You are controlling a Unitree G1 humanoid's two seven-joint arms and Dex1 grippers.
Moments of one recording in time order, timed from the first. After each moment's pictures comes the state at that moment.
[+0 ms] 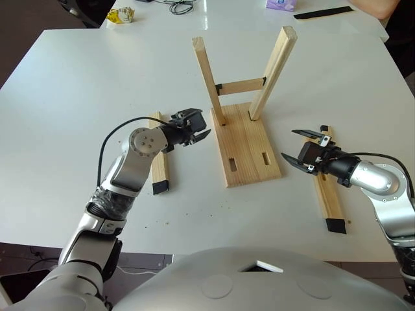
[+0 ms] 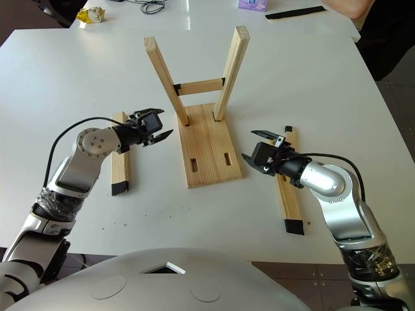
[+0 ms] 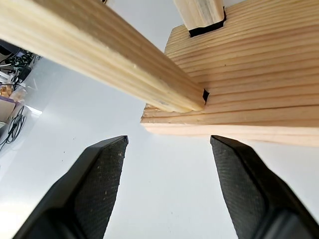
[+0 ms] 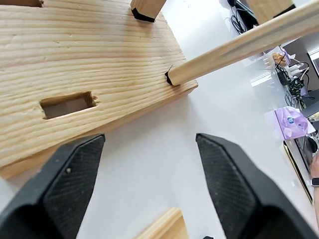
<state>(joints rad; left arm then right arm) -0.24 0.51 -0.27 -0.14 0.21 0.29 -0.71 0.19 -0.75 0.04 -0.43 -0.17 0.11 0.73</state>
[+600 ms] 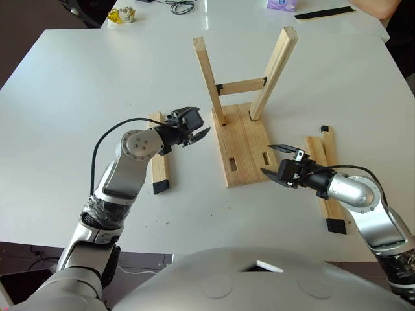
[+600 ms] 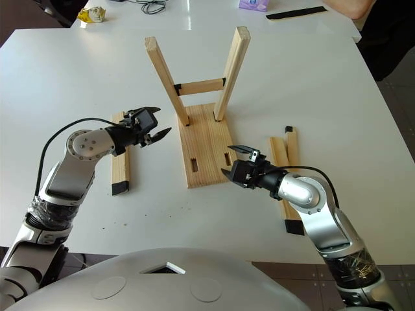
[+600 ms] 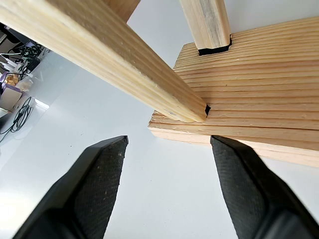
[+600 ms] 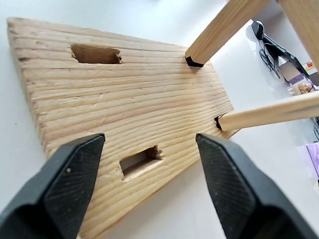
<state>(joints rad) -0.21 0.50 -0.25 -0.28 0.15 0.42 -0.70 0.21 -0.66 0.19 -0.48 -0.20 0.11 0.71</state>
